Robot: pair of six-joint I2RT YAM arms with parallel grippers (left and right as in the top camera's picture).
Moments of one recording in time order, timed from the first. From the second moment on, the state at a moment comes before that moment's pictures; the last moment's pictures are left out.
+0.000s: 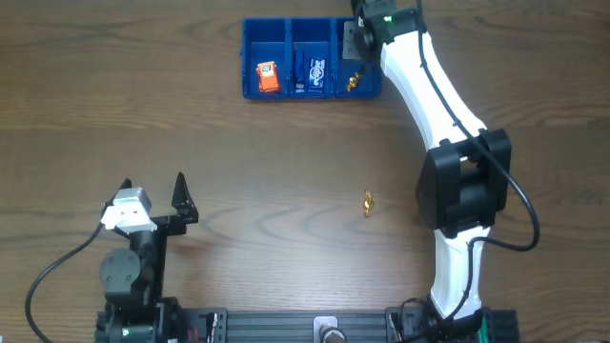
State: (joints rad) left arm 0.02 0.01 0.02 -0.12 0.00 -0.16; right arm 0.30 2.17 1.99 -0.82 0.19 0.29
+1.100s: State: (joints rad) left arm 0.02 0.01 0.02 -0.12 0.00 -0.16; right arm 0.46 1.60 0.93 -0.76 0.07 0.46
